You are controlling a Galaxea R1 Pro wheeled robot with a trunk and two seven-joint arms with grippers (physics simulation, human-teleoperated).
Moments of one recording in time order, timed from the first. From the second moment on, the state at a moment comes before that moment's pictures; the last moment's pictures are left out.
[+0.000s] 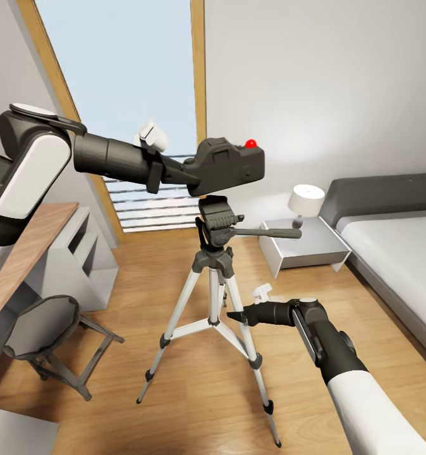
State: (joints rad) left arm -1.52 0.42 -0.65 -1.54 0.86 1.04 -0.65; right arm -0.70 -0.02 0.05 -0.99 0.12 0.62 0.87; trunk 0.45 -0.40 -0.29
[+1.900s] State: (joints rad) left arm -1.52 0.47 -0.70 -1.54 0.87 1.04 -0.66; right arm -0.70 -0.02 0.05 -0.99 0.12 0.62 0.87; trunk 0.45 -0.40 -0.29
